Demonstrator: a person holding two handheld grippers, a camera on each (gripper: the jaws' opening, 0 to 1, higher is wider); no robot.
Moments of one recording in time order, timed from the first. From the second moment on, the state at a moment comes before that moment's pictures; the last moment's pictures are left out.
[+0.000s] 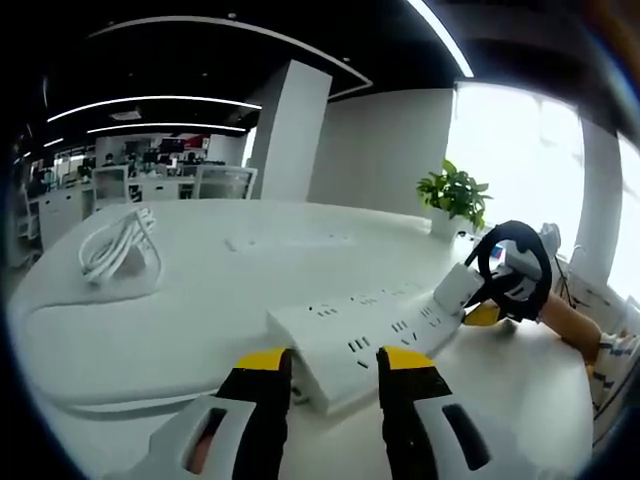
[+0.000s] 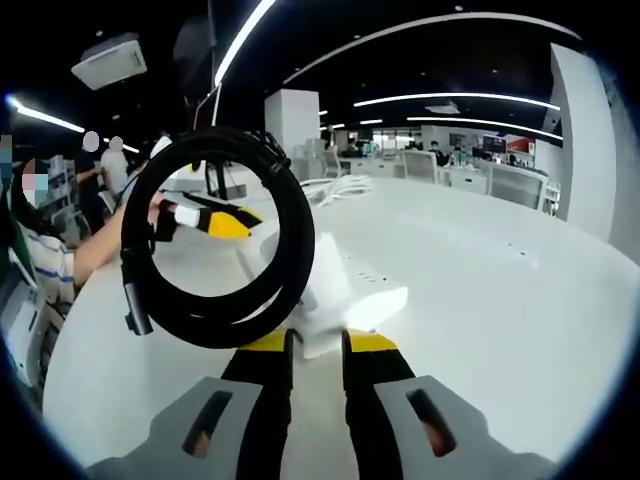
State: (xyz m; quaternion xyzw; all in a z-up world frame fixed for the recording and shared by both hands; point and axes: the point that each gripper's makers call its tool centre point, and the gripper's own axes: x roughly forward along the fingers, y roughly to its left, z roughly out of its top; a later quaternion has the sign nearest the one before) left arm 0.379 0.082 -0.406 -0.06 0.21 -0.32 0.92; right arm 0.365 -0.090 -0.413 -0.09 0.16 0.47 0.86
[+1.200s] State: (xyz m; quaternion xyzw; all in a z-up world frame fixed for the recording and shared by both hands) left arm 0.381 0.081 -0.404 -0.08 0.21 -0.32 0.92; right arm 0.378 -0.093 -0.413 -0.10 0.15 0.44 0.88
